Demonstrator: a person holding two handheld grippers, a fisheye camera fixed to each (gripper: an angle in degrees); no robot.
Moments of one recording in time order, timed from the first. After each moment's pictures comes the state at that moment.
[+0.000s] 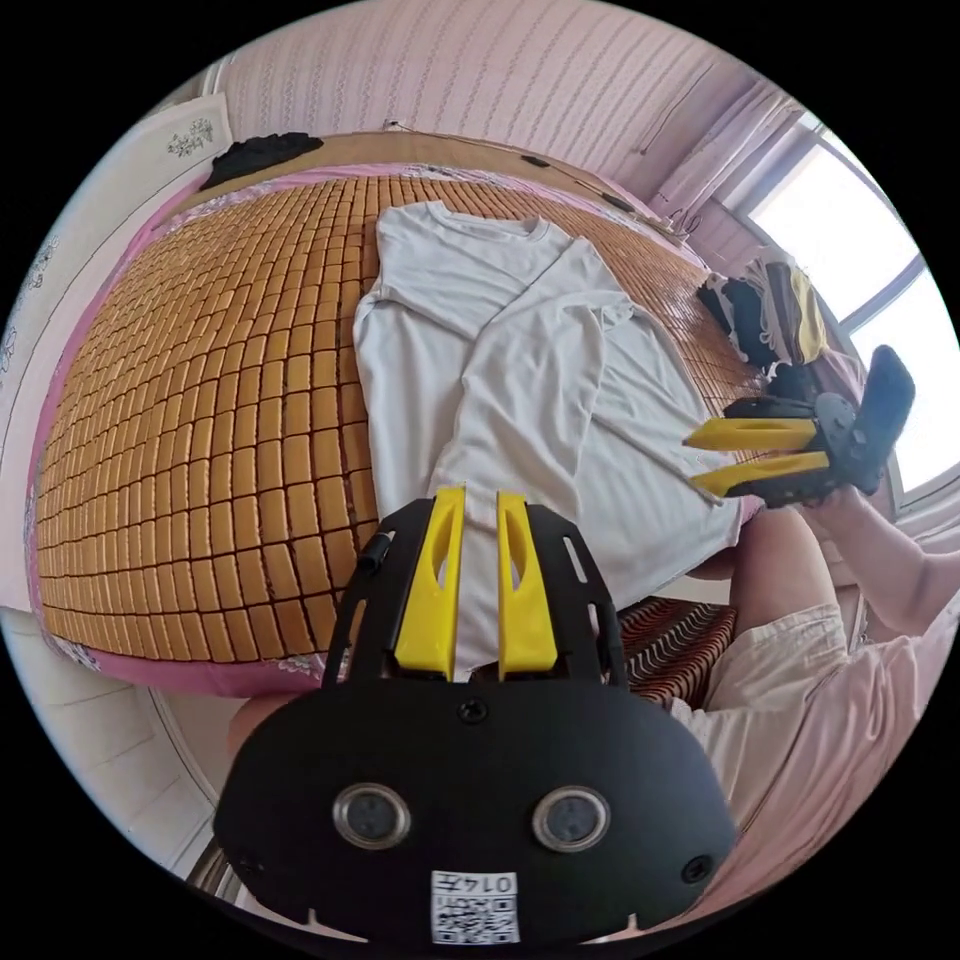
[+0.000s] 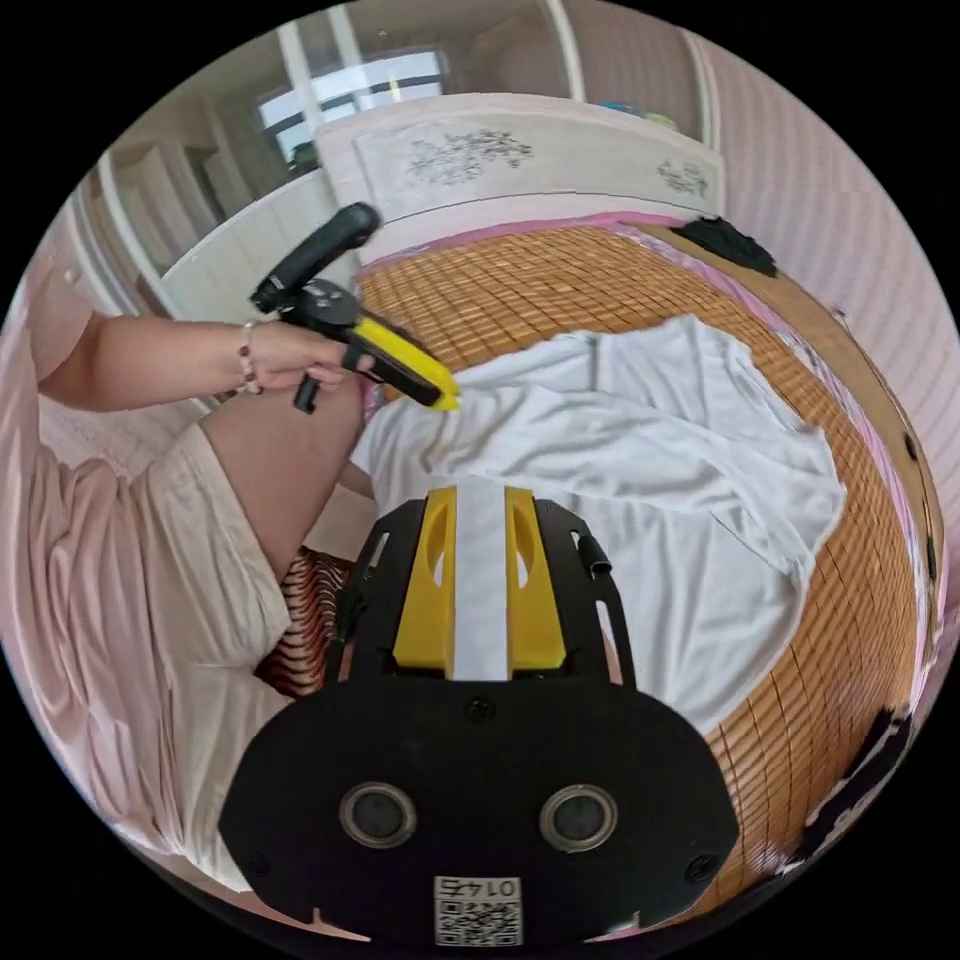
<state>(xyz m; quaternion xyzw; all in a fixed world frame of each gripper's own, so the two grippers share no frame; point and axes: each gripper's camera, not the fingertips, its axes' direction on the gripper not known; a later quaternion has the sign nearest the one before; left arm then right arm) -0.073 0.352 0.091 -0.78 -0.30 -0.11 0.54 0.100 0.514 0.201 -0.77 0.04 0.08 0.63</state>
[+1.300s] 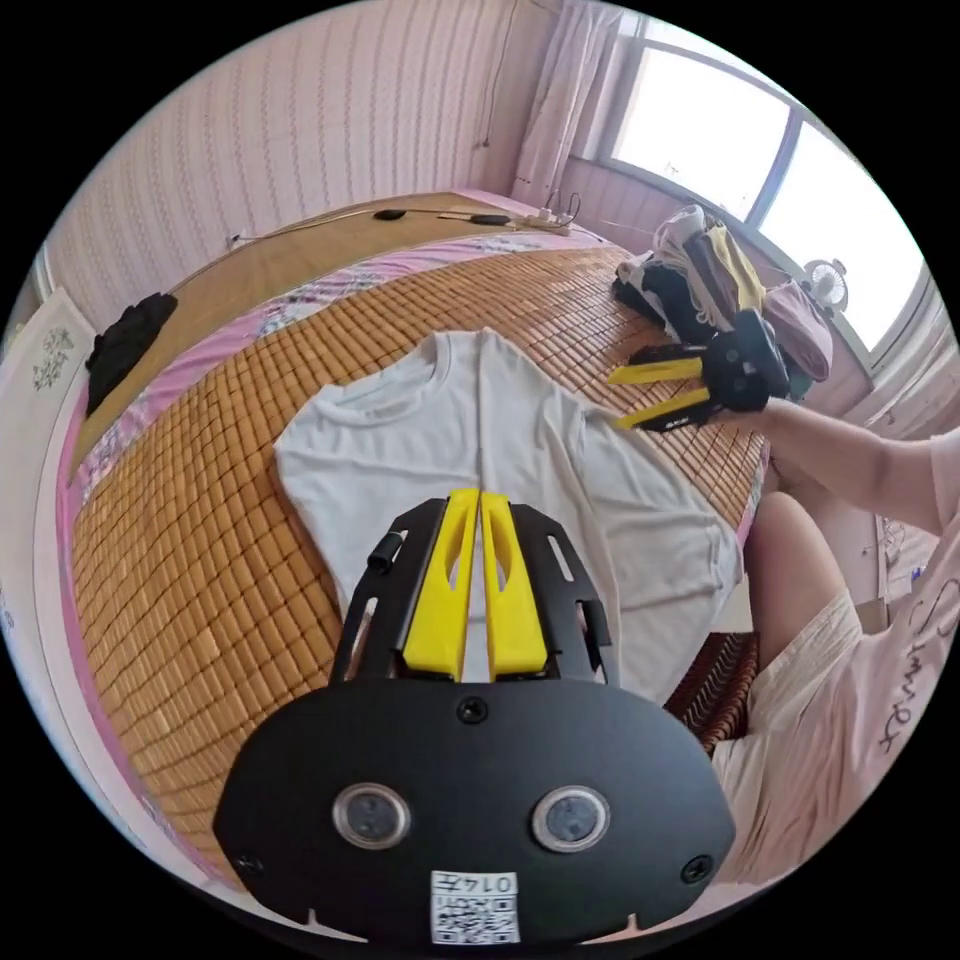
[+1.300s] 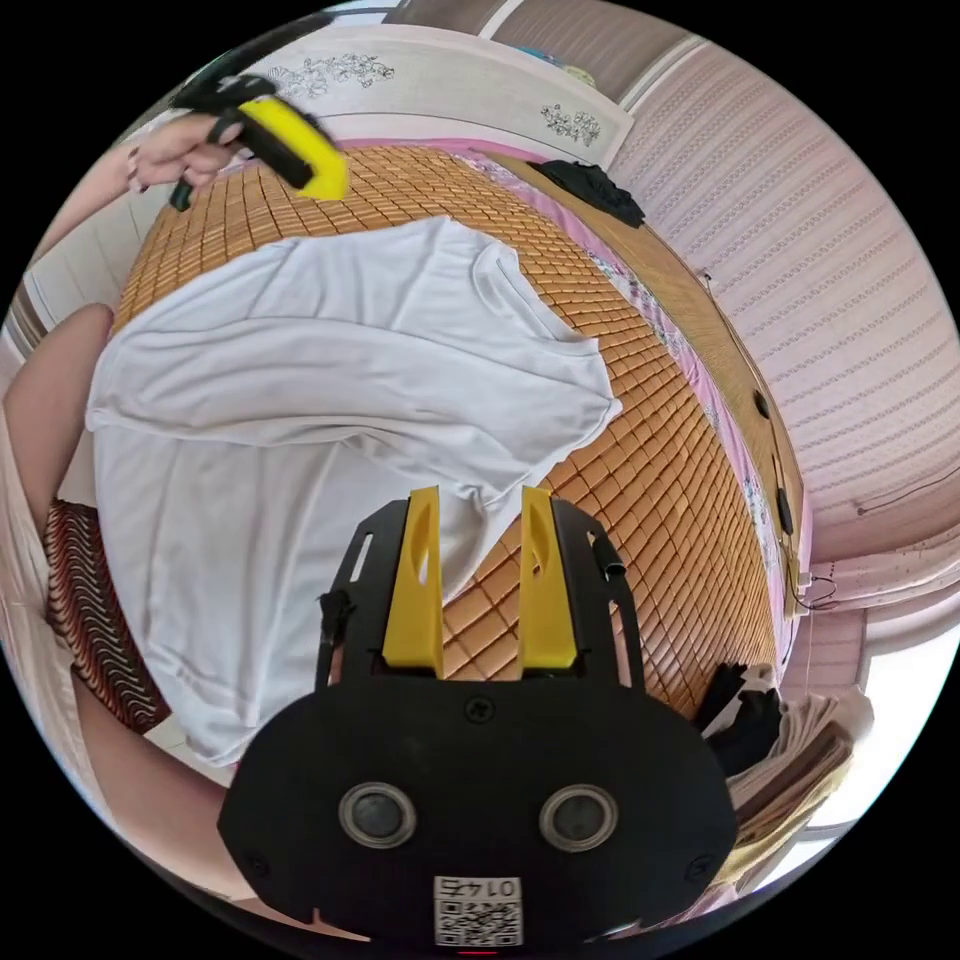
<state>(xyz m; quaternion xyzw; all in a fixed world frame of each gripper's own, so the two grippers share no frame) -0.260 0.402 0.300 -0.81 -0.13 0.02 0.57 0.369 0.508 0.186 -0.83 0.21 -0.09 0.50</state>
